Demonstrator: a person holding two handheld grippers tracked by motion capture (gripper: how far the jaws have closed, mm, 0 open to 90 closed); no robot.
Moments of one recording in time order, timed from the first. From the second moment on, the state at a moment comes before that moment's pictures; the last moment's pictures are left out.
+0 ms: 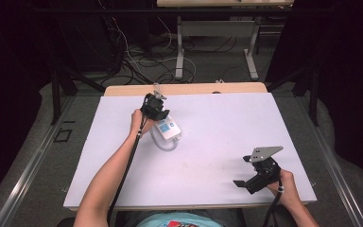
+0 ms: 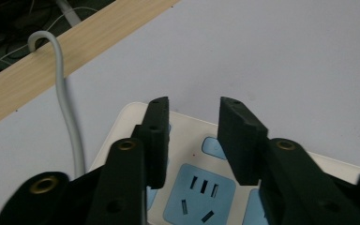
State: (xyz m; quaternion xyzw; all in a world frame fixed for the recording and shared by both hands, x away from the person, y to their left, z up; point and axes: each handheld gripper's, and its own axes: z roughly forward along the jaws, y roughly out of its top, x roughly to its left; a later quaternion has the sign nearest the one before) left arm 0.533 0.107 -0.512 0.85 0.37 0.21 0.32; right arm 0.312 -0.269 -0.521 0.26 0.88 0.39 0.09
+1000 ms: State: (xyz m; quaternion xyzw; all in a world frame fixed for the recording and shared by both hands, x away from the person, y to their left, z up) left arm 0.532 0.101 -0.528 0.86 0.36 0.18 0.31; right arm 0.312 -0.268 -0.521 0.26 0.88 0.39 0.09
